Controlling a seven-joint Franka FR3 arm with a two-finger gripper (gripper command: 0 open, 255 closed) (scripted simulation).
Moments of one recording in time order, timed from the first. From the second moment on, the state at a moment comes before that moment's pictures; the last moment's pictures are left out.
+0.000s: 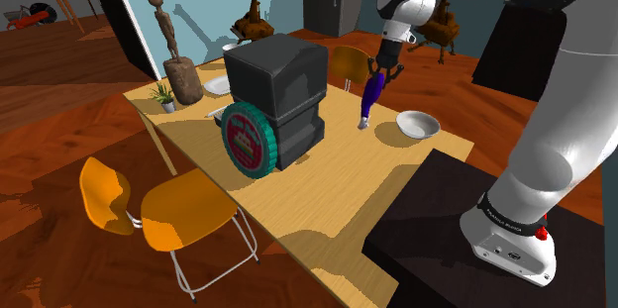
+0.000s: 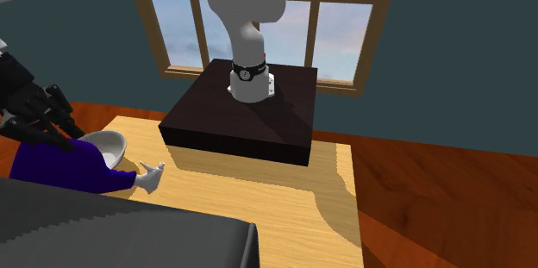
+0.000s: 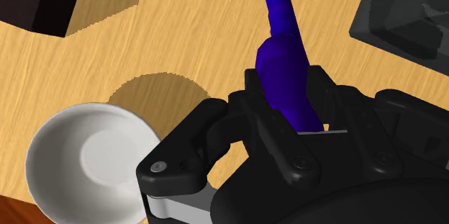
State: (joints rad) arm -0.30 0.25 -0.23 -1.91 0.36 1.91 0.45
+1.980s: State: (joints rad) arm -0.59 1.04 -0.22 -0.94 0.42 1.67 0.30
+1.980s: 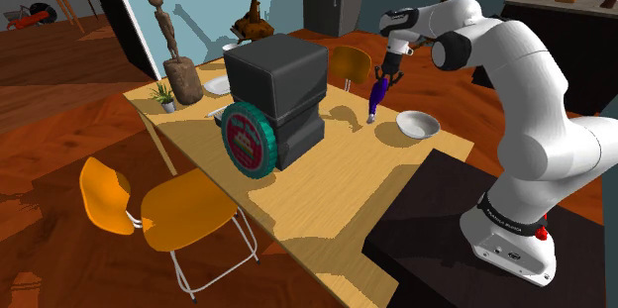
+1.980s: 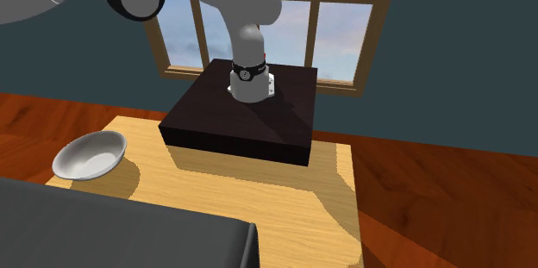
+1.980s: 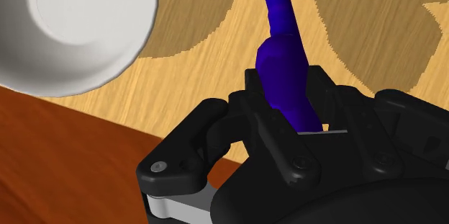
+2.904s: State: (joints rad) arm -0.59 1.12 -0.22 -0.94 0.43 1.74 0.28
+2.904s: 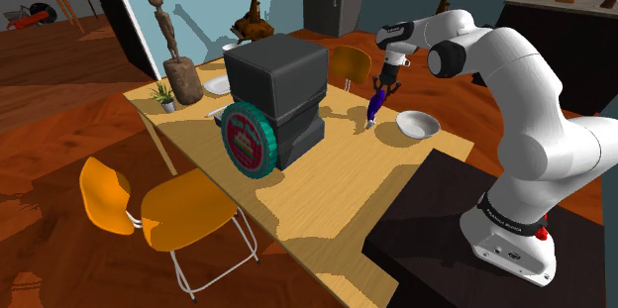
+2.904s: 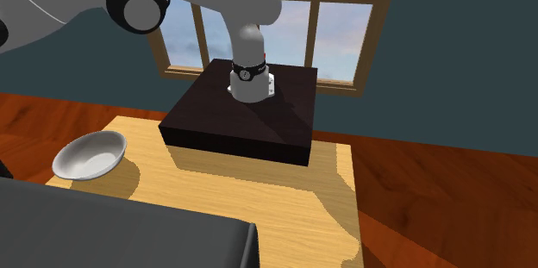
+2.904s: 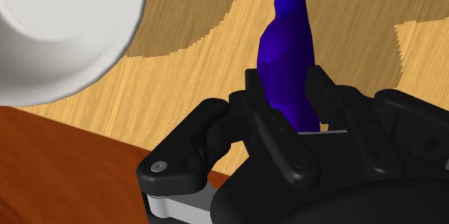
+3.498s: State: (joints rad) arm -0.59 1.12 -0.22 -0.94 0.43 1.74 0.28
